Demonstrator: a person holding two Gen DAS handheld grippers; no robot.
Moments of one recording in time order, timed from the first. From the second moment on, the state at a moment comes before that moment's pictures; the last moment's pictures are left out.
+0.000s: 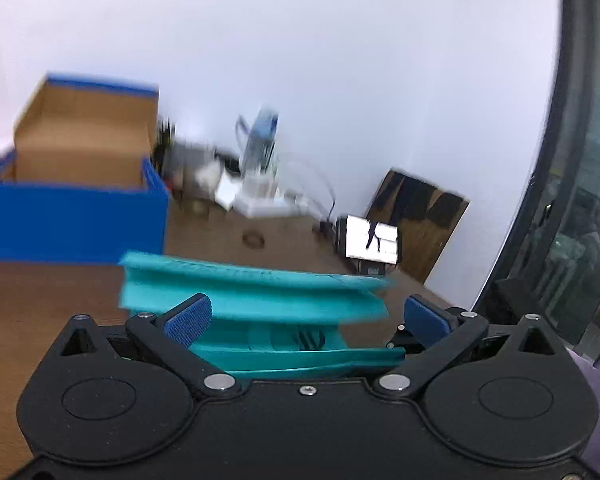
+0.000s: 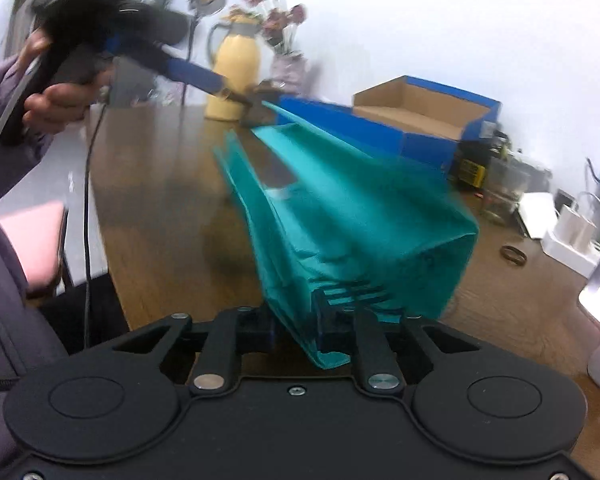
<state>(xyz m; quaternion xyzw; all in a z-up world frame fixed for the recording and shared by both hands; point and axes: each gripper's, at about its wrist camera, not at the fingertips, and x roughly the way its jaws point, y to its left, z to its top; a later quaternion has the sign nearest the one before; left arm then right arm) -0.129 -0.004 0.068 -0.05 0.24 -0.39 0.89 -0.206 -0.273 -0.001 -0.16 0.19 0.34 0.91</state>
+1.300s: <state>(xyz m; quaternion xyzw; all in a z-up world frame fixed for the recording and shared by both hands) -0.050 0.026 0.054 -0.19 0.35 -0.47 0.79 -0.192 -0.294 0.019 -0.22 0.28 0.50 0.79</state>
